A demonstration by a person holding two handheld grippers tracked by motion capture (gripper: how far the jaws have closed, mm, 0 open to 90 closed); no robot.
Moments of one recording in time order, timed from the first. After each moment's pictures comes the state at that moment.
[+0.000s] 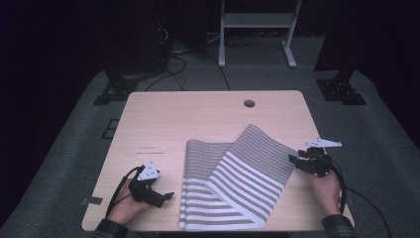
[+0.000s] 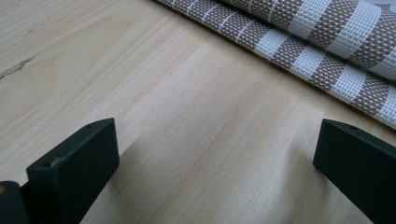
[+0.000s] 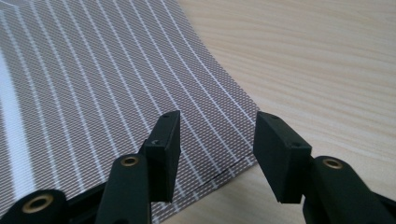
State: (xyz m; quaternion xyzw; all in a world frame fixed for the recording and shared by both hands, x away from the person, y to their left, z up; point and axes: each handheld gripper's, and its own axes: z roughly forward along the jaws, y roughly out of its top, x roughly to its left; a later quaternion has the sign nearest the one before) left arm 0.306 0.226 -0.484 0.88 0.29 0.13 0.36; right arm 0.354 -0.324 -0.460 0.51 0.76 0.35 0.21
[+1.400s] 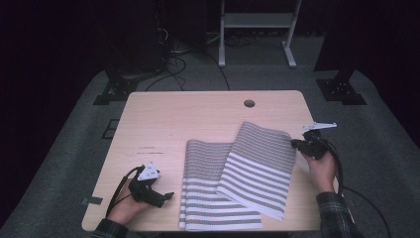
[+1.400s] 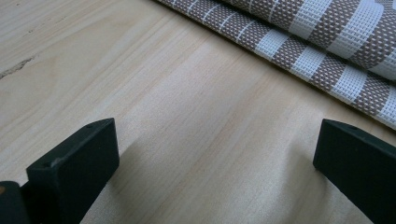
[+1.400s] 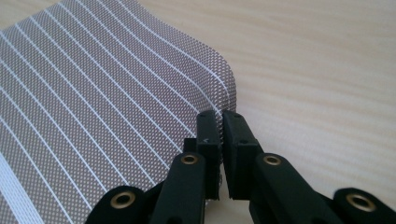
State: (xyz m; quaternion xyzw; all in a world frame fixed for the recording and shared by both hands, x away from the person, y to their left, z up) left arm 0.306 0.226 -0.484 0.87 0.29 0.13 0.36; right arm 0.406 -0.327 -0.445 0.52 0.76 0.34 0.19
